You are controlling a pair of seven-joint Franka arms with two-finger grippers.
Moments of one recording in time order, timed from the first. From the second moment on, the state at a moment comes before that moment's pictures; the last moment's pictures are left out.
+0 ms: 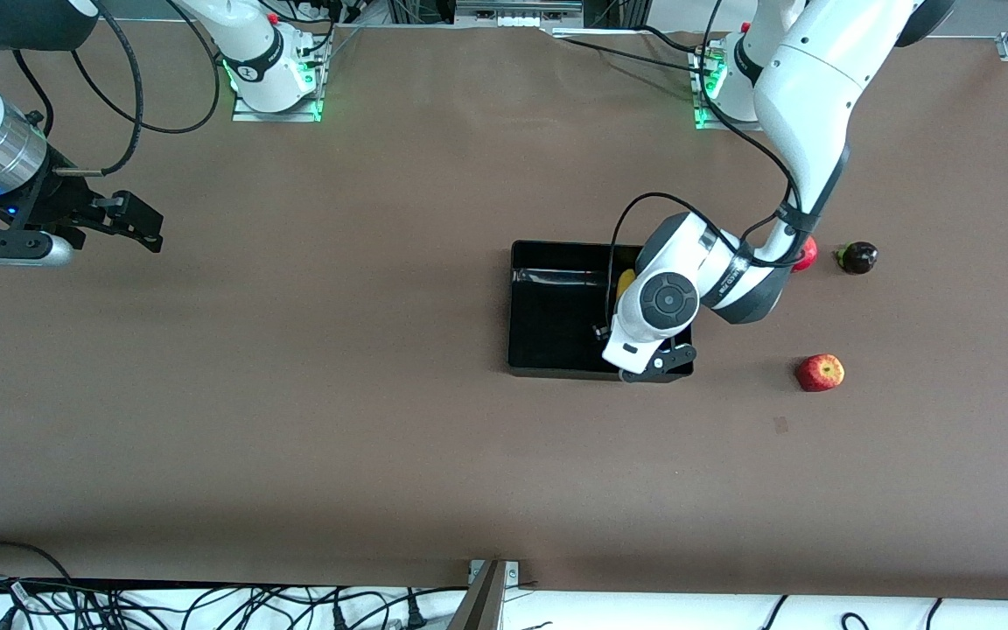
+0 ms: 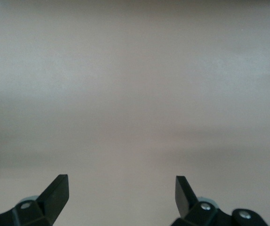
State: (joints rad) left arm -0.20 0.71 -0.33 -1.62 0.14 2.12 -0.93; right arm 0.18 0.08 -0.05 -1.56 -0.04 1.66 0.16
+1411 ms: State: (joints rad) left arm -0.19 0.73 -0.36 -1.73 0.26 2.29 -0.98; right arm 0.18 0.08 -0.04 -1.55 -0.04 1.66 0.16
